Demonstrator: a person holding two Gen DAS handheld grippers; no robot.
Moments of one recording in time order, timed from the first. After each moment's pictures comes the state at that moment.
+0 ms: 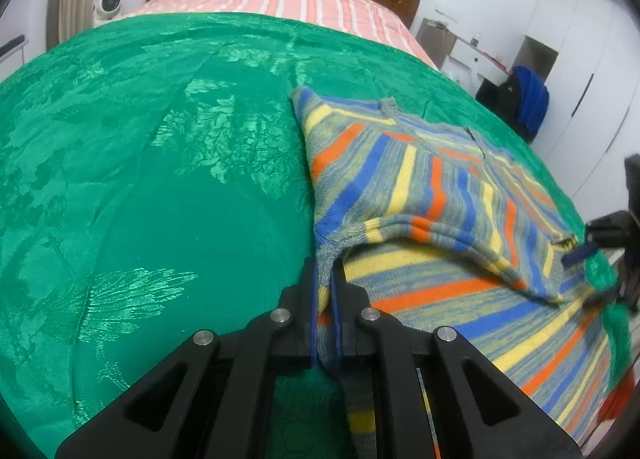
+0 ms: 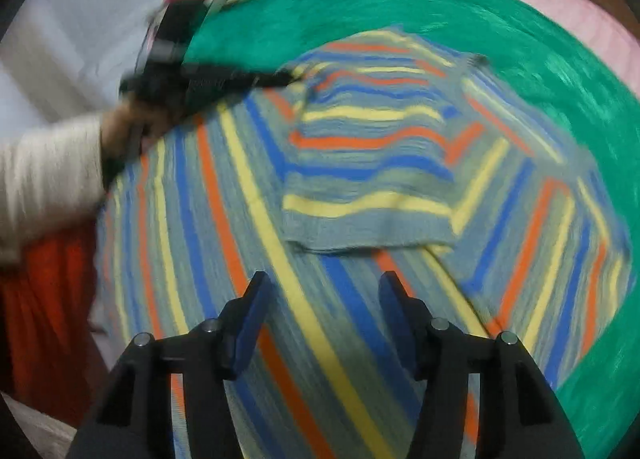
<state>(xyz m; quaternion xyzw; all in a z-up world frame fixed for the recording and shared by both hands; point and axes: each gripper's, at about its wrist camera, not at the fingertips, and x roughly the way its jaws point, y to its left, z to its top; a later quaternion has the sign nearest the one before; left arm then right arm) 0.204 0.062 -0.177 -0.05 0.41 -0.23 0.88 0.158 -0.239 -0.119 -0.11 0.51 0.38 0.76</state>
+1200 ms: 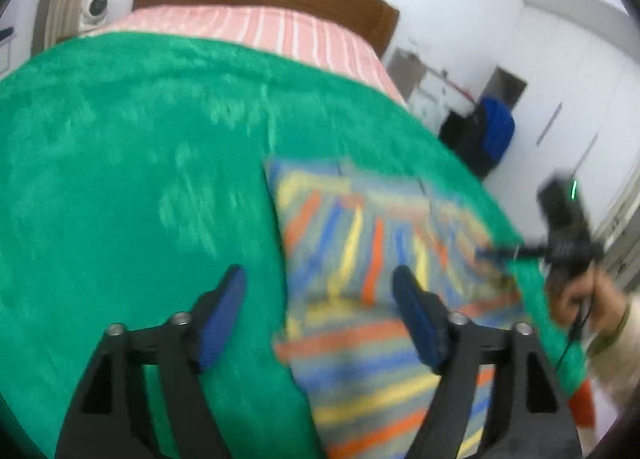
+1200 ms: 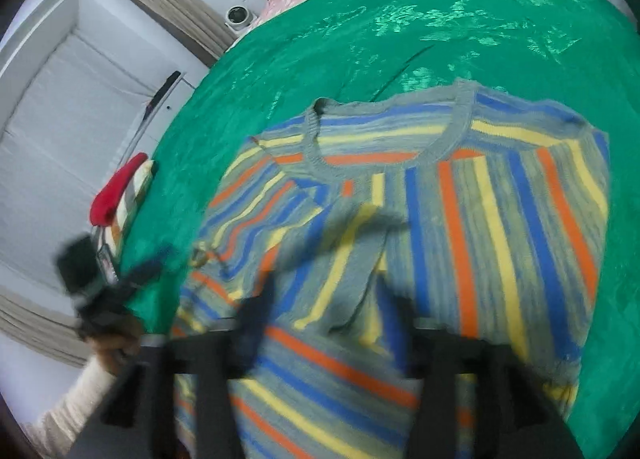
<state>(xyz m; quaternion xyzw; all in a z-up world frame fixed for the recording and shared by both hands) 0.221 0.088 -0.104 -0.11 0.37 -0.28 0.88 0.222 -0.275 -0.119 0.20 0.51 0.20 0.81</state>
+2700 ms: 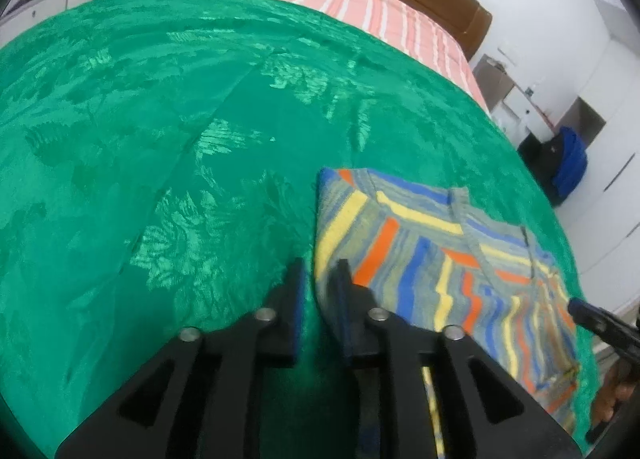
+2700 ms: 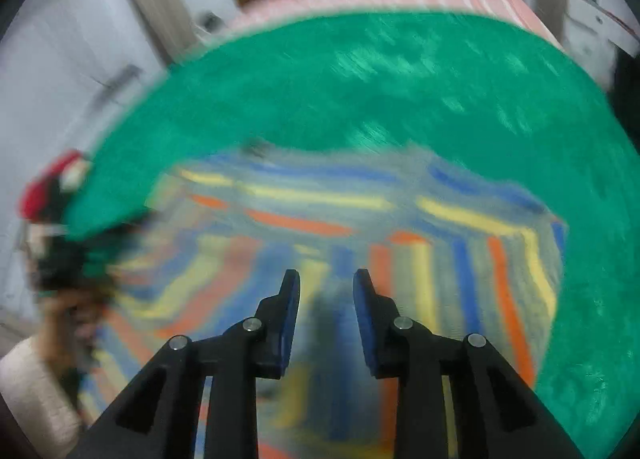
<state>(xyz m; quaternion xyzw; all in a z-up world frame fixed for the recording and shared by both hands) 0.309 0.059 -0.171 -0.15 0.43 -0.15 0.88 0.245 -0.259 -0.107 0.09 0.46 0.14 0.87</state>
